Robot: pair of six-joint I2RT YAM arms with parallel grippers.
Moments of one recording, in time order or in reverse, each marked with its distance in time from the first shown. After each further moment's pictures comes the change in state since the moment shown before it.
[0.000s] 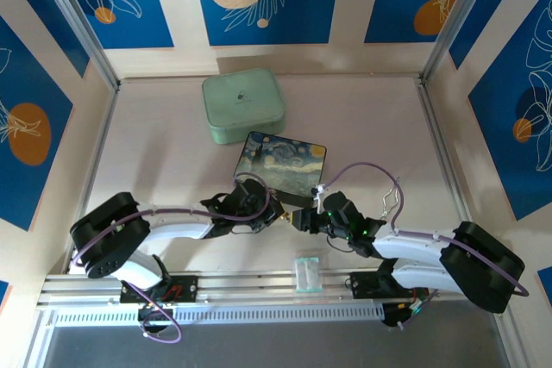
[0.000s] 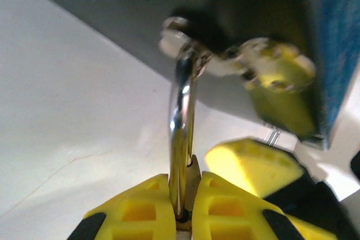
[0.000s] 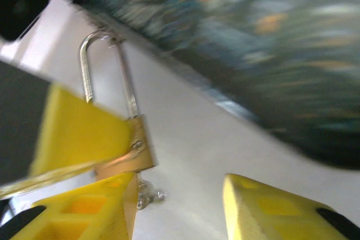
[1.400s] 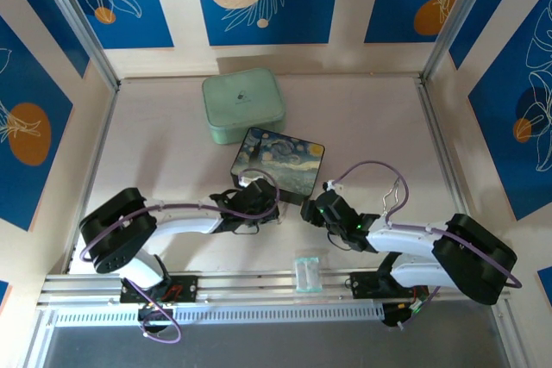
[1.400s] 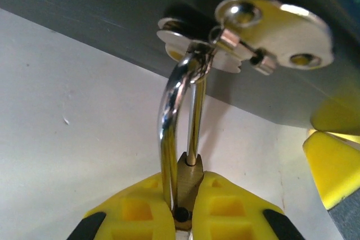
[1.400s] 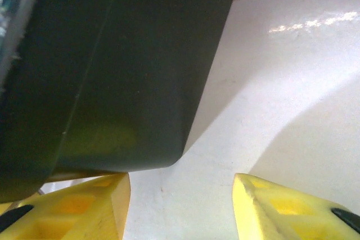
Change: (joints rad) left arm -0.012 0.068 0.121 -0.258 -0.211 0.341; right arm 0.014 0.078 0.081 -0.186 0.297 0.172
